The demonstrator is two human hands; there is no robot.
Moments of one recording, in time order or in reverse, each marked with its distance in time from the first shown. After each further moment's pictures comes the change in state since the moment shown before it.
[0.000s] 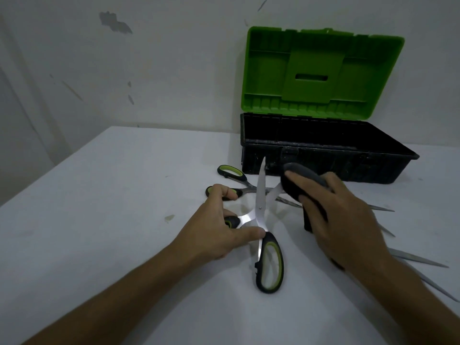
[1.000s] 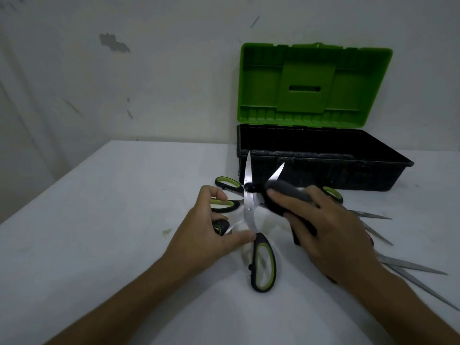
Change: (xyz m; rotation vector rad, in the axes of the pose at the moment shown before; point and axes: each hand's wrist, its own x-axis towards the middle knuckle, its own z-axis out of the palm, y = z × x) left_hand -0.003 0.004 -0.007 0.024 0.148 0.156; right_hand 0.002 -0.010 -0.002 0.028 -0.011 -0.131
